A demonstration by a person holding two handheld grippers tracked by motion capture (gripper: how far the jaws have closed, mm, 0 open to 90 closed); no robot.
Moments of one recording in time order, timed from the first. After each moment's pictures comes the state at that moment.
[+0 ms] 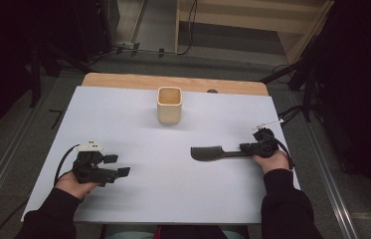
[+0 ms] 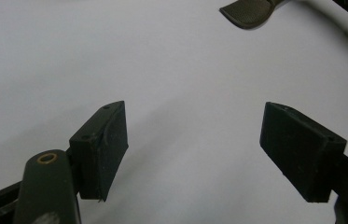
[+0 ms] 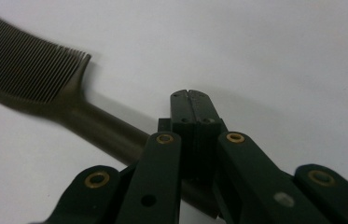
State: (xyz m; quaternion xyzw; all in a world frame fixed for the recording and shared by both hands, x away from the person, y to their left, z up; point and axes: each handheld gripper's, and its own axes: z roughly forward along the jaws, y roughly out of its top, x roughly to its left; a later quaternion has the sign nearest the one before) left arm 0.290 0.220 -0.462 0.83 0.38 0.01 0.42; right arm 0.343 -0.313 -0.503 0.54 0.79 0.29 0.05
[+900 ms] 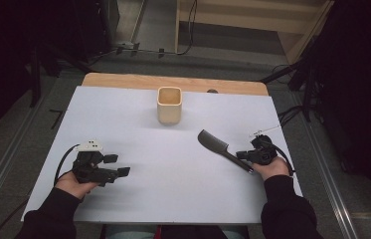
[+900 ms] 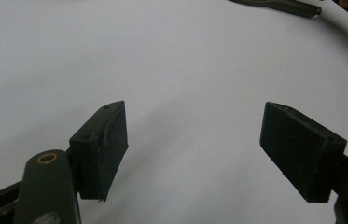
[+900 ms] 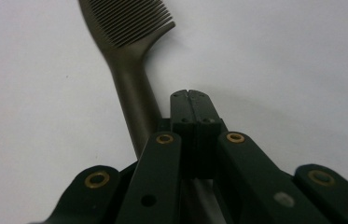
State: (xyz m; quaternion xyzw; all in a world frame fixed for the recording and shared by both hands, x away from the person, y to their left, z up) left arm 0.290 0.220 -0.462 0.83 0.38 0.01 0.42; right arm 0.322 -0.301 -0.503 0.52 0.80 0.29 0.02
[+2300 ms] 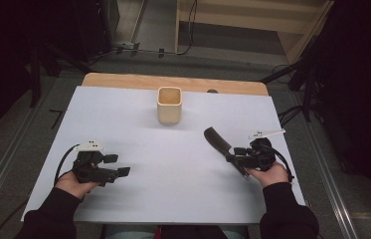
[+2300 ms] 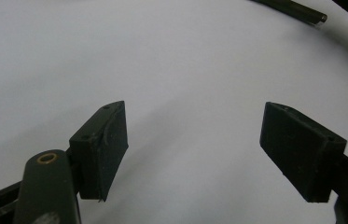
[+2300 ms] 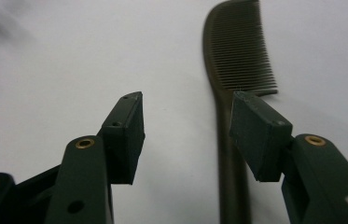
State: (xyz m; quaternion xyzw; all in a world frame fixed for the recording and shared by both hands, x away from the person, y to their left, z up) left arm 0.290 0.220 -0.462 0.83 0.38 0.01 0.42; right arm 0.292 -0.277 -0.470 0.48 0.79 0.38 0.03
